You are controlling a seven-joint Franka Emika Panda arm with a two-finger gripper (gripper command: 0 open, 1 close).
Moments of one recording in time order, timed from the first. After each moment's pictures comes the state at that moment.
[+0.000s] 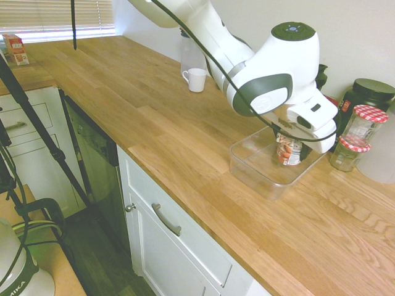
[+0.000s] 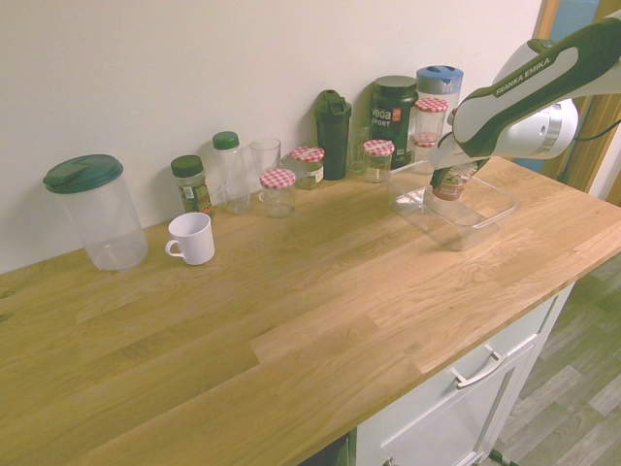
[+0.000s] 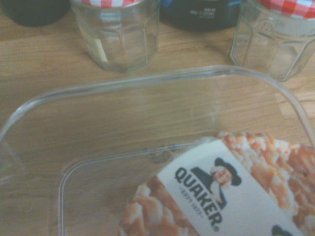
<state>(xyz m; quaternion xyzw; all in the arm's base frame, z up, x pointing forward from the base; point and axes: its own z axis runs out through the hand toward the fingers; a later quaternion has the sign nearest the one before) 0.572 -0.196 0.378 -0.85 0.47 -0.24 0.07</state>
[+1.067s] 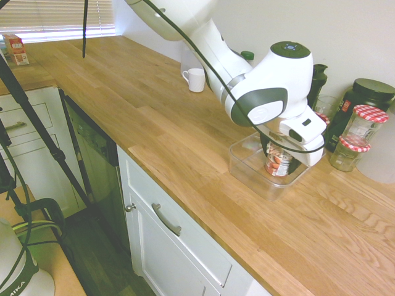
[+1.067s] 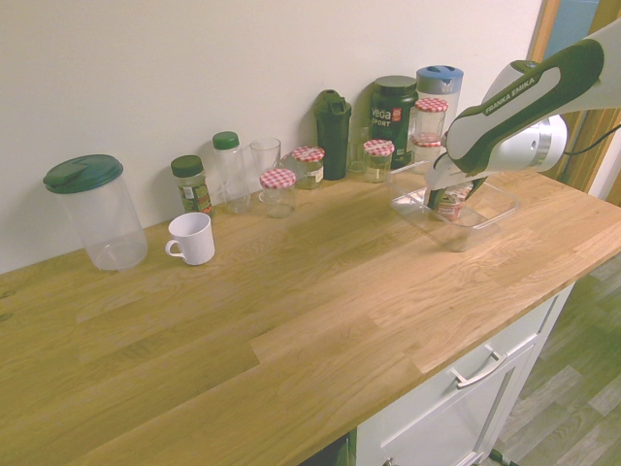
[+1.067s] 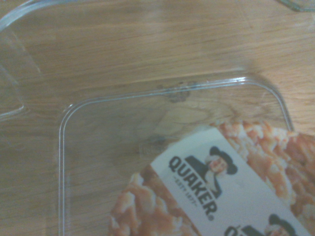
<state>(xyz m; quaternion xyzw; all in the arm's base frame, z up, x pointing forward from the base) 0.573 -0.189 0.346 -0.87 0.46 -0.19 0.06</state>
